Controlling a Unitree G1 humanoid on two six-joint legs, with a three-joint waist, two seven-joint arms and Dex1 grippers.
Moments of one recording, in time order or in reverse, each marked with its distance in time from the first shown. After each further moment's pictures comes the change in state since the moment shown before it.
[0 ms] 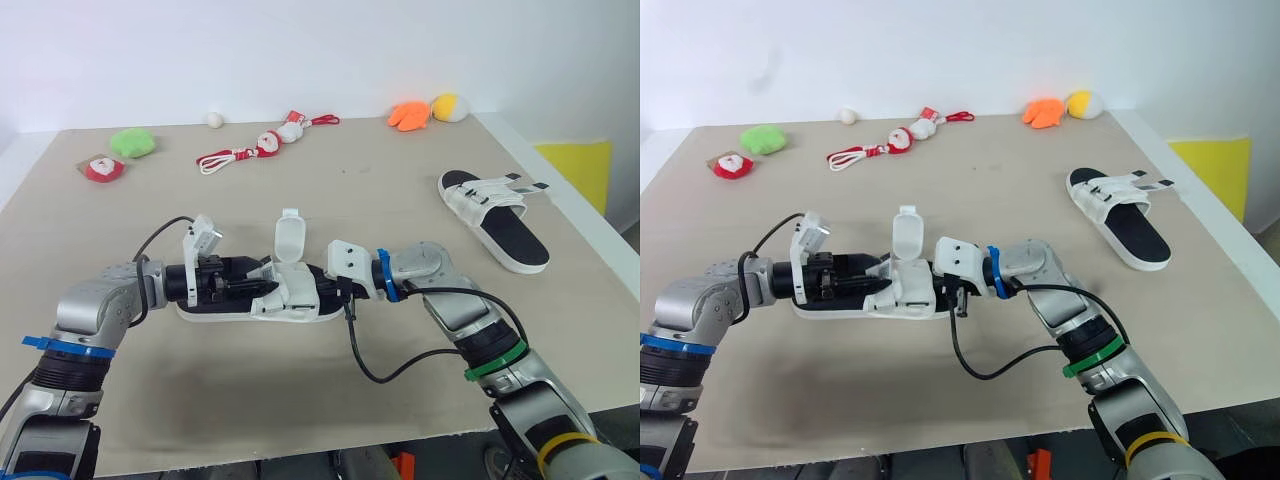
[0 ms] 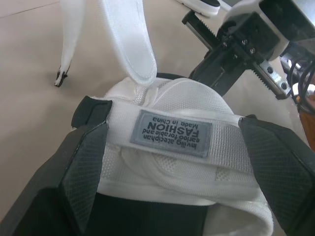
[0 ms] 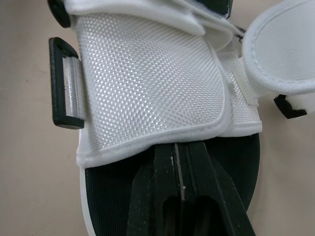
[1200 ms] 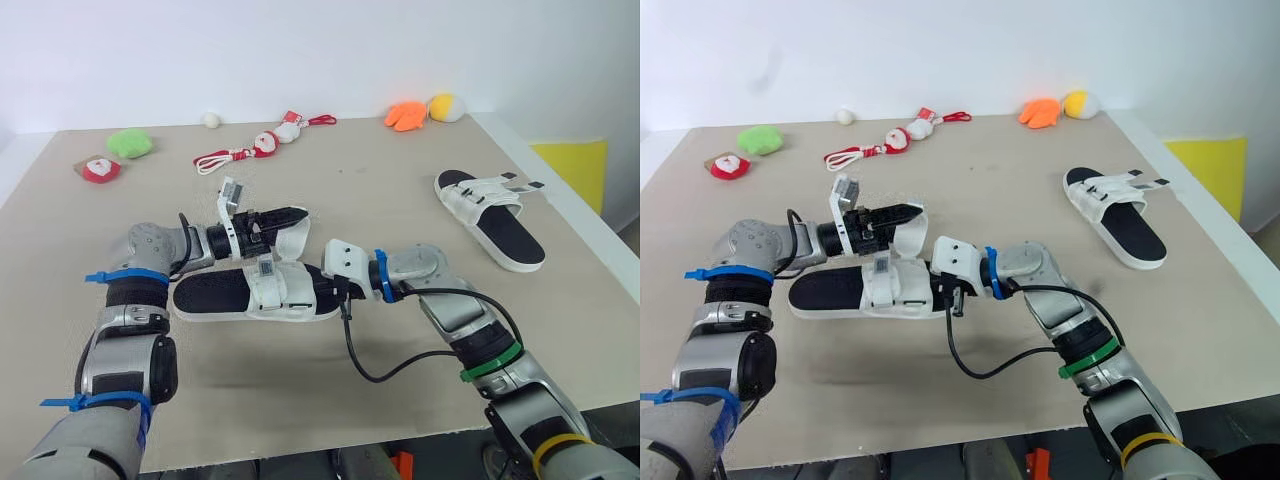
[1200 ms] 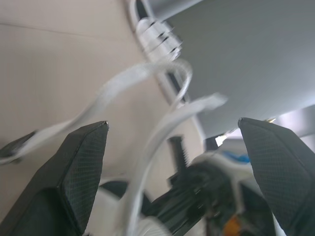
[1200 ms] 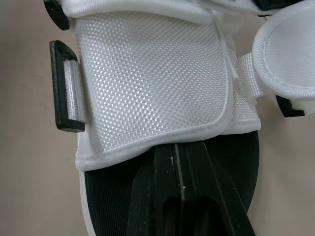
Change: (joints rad) left arm -0.449 -0.301 0.263 0.607 -0.136 0.413 0.290; right arm 0.009 0.022 -0.008 -0.007 -0.001 0.015 -0.019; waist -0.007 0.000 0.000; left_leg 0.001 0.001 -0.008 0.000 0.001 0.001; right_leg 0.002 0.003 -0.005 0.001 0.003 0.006
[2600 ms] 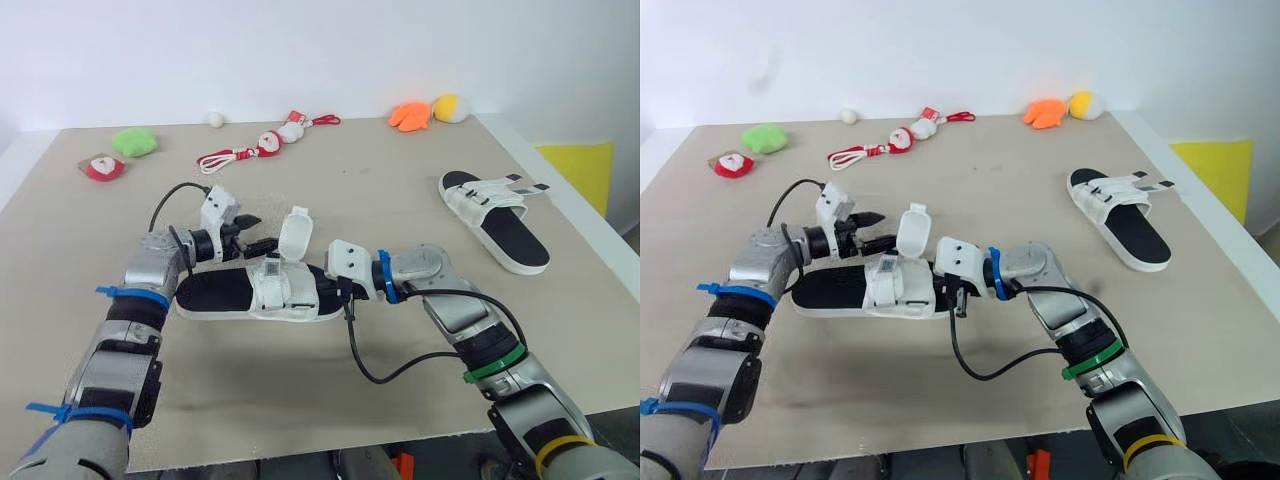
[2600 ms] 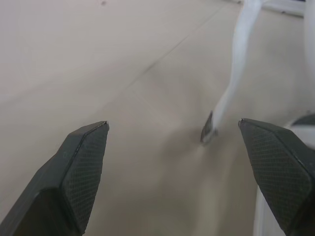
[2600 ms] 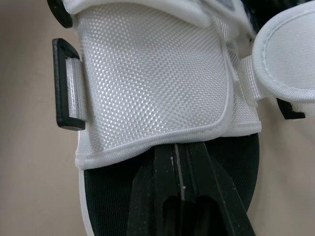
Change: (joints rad) left arm 0.088 0.085 -0.312 0.128 0.573 -1.046 -0.301; right arm 0.010 -0.013 -0.003 -0.008 0.000 -0.017 0.011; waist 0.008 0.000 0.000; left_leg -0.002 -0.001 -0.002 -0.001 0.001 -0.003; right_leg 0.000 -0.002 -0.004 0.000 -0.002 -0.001
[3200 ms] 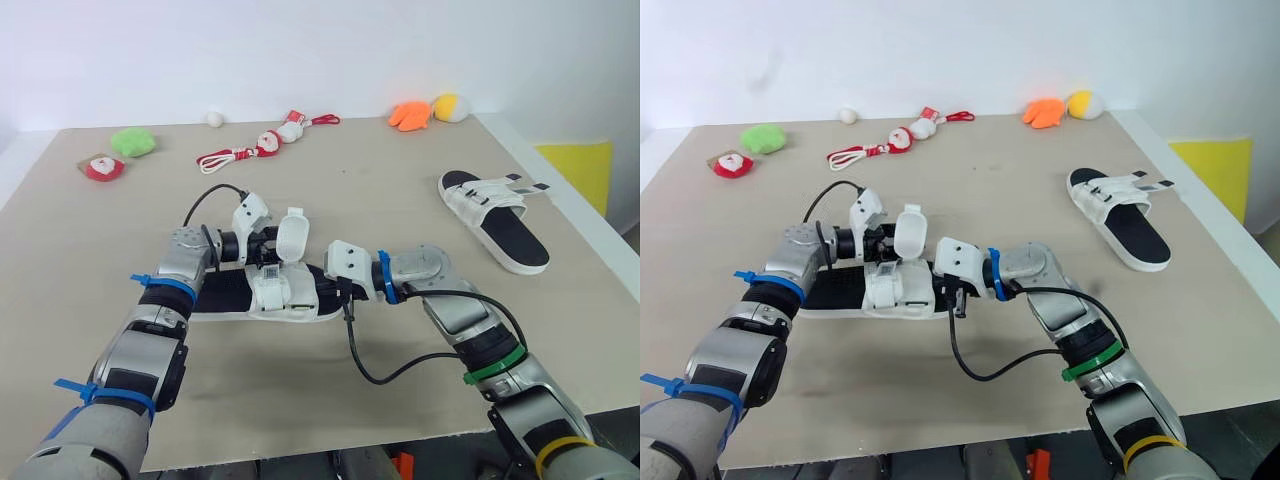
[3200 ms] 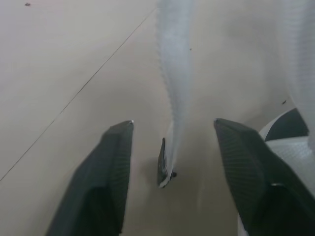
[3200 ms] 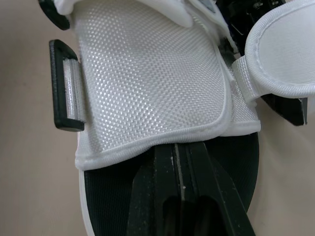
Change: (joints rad) left arm -0.099 -0.090 -0.044 0.206 0.147 -0.232 -0.085; right arm 0.007 0.001 -0.007 -0.010 0.000 0.005 -0.008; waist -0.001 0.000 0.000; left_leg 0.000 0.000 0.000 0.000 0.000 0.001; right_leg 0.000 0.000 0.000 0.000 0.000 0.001
